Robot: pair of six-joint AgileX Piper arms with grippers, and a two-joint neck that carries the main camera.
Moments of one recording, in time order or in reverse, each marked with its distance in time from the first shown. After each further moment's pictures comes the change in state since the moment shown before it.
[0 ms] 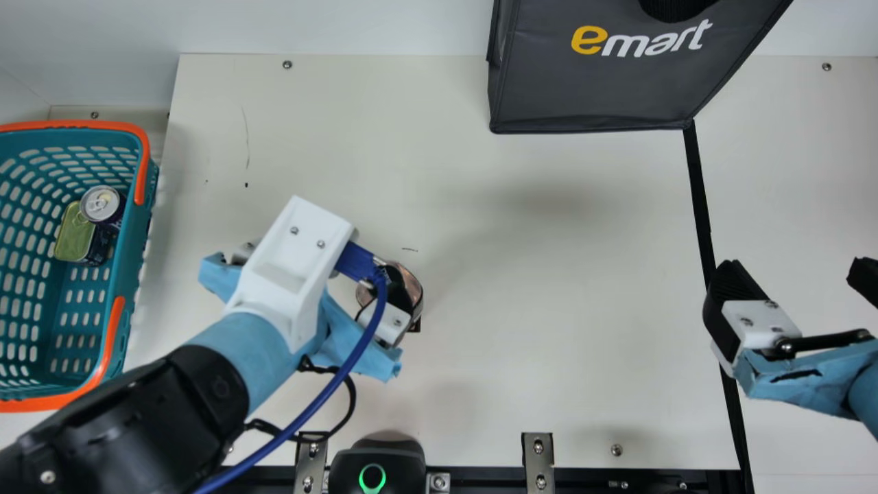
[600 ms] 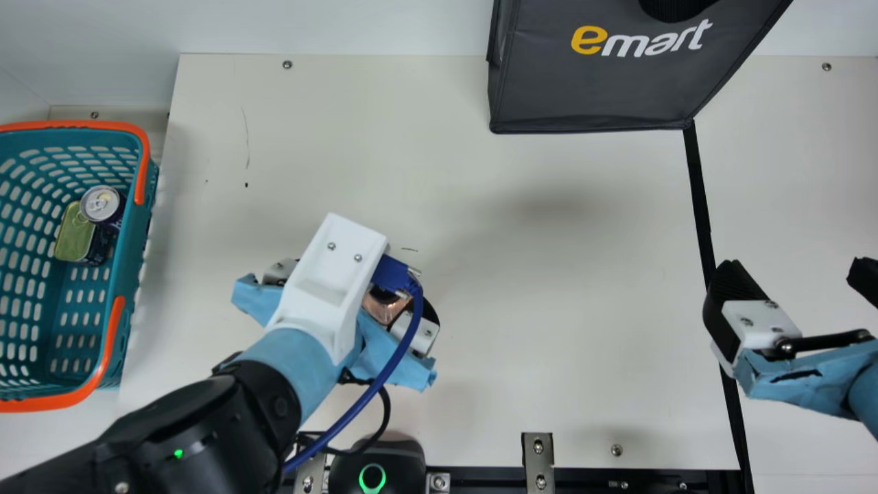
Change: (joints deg) left arm -4.3 4.4 -1.0 1.9 1.6 -8.7; right arm 0.0 0.0 0.0 0.0 0.0 0.0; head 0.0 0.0
